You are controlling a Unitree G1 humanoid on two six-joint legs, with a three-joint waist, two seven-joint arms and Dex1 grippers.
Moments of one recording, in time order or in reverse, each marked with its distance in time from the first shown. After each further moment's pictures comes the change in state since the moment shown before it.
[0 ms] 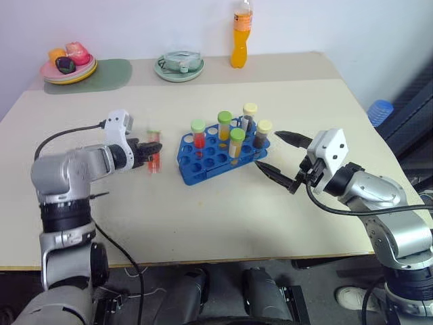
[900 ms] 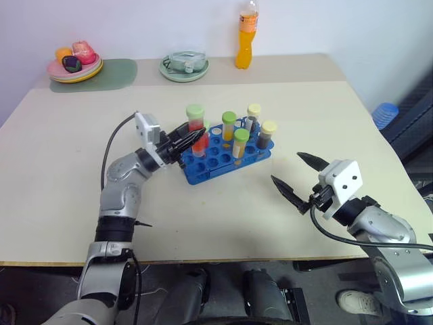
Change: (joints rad) left arm 0.003 -0.259 -0.184 0.416 0.017 -1.161 -0.548; right arm 0.332 0.078 -0.092 -0.144 -0.105 -0.045 -0.181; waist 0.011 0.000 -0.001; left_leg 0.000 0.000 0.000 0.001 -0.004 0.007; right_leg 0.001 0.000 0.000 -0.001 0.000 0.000
